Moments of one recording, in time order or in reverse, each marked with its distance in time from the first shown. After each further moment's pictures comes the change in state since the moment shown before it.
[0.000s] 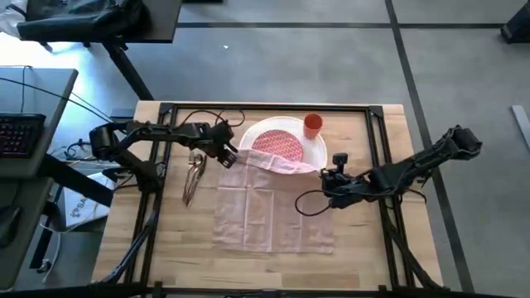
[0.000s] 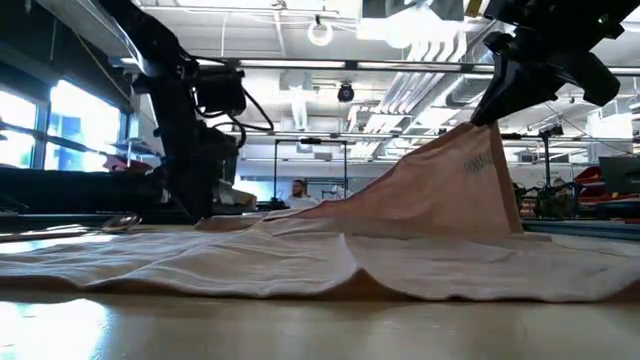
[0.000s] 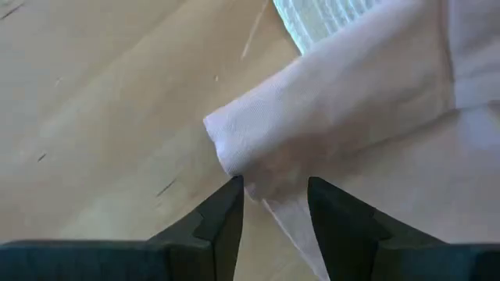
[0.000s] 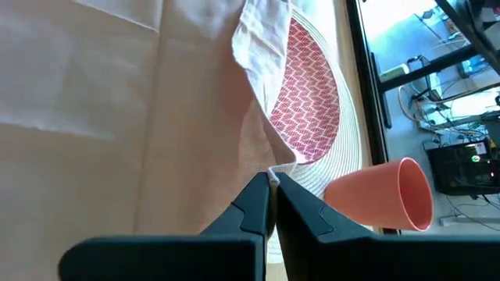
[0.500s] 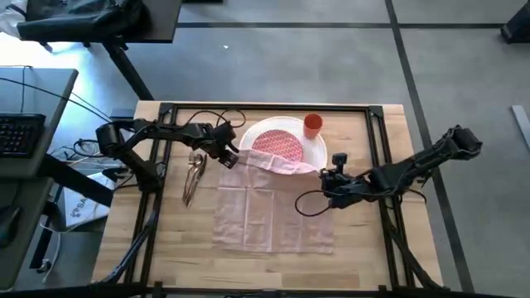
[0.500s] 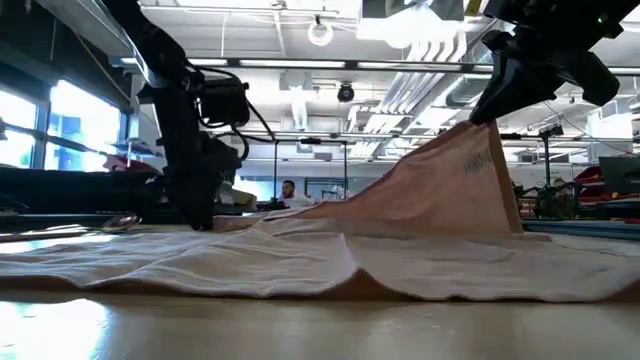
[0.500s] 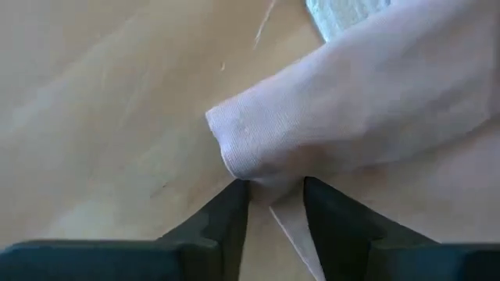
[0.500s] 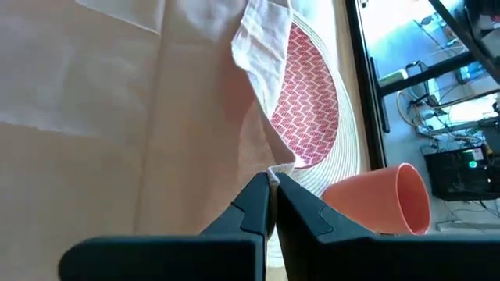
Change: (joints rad) left arm 0.011 0.056 0.001 0.048 -0.001 -0.006; right arm 0.000 0.000 0.000 0.010 0.000 -0.027
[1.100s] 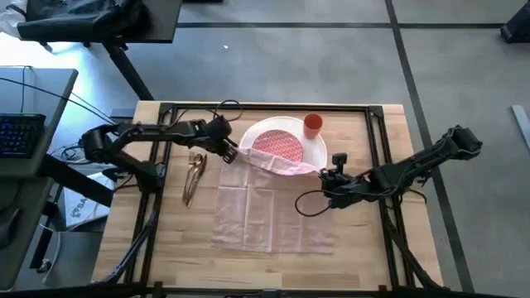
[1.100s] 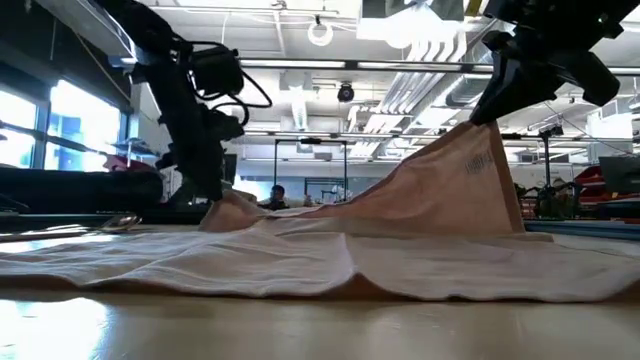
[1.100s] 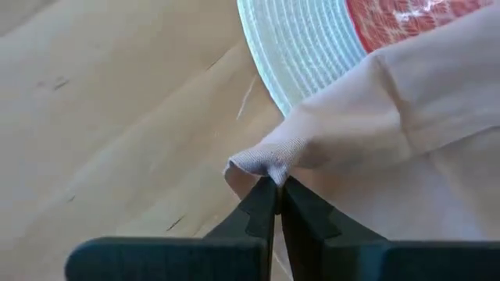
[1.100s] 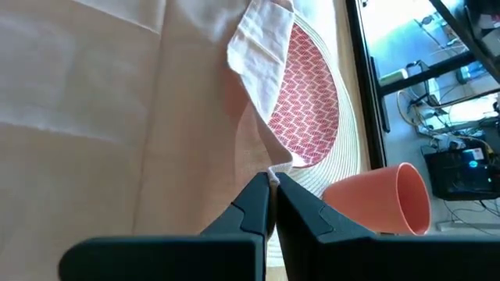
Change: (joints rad) left arm -0.004 -0.156 0.005 -0.017 -0.031 0.035; right arm 0.000 0.000 0.000 -0.003 -0.001 0.009
